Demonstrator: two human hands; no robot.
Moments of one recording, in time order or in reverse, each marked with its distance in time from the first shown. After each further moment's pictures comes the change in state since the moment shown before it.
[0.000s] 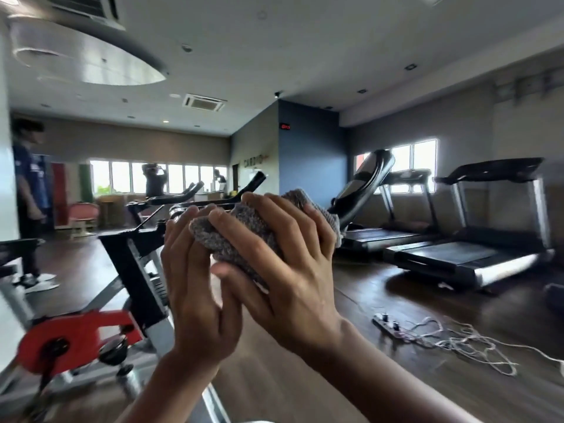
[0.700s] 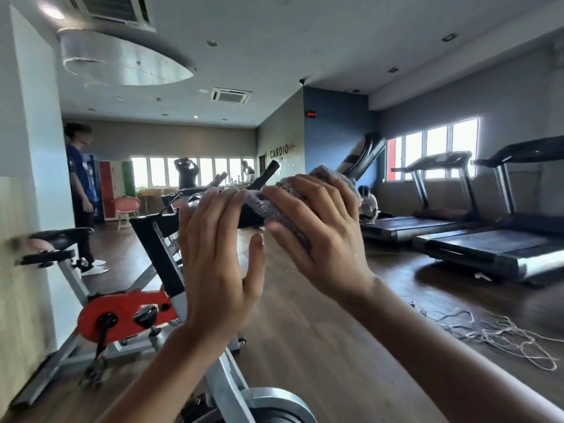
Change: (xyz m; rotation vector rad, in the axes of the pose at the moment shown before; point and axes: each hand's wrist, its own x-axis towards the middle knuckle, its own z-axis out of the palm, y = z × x) left_hand 0.008 0.033 -0.004 0.259 -0.155 0.009; right_hand -0.007 0.057 -0.022 0.015 -0.022 -0.030
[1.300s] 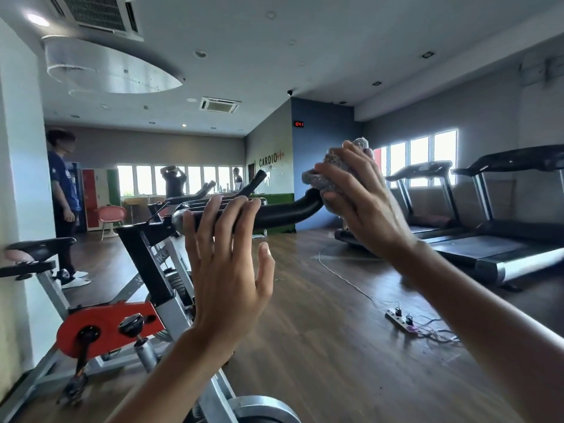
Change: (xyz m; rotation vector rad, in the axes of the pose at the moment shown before) left_hand 0.002 0.023 0.010 0.119 -0.063 -0.011; right_hand 0.011 0.106 -0.025 0.048 -0.136 0.008
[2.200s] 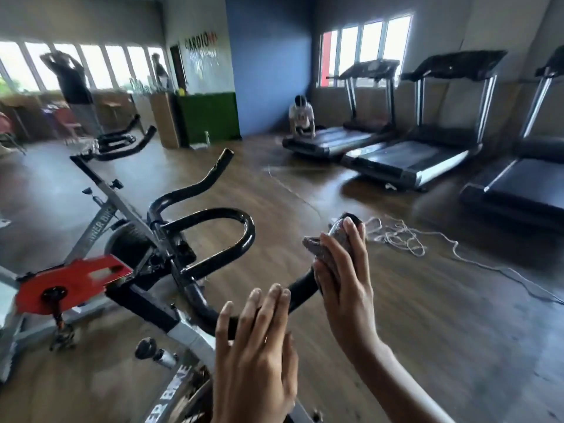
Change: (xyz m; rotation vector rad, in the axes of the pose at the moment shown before) left_hand 0.063 -0.002 -0.061 -0.199 -0.667 -0.037; right_hand 0.037 -0.110 -0.011 0.061 -0.123 0.838
